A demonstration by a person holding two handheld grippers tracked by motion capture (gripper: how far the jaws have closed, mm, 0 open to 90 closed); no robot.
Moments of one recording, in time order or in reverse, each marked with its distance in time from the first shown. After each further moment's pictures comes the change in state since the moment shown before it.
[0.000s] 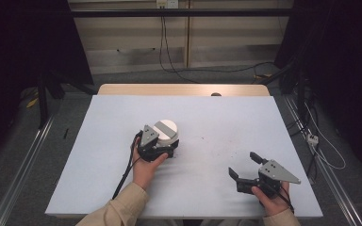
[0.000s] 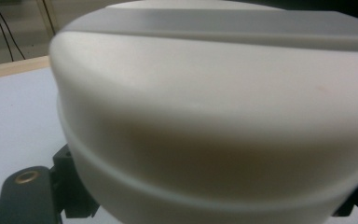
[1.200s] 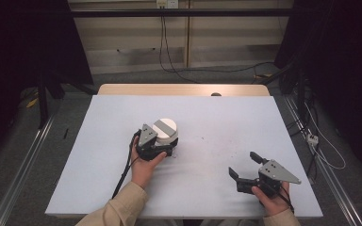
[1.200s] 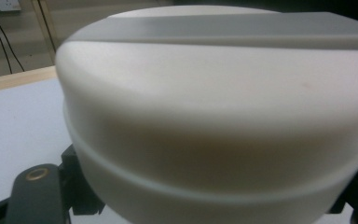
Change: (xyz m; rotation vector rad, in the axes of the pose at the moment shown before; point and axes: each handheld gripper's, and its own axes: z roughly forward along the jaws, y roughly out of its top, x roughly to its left) left arm 0.004 0.003 -0.002 -0.034 -0.017 -0.001; right arm 0.000 0.001 0.000 -0.007 0.002 -0.003
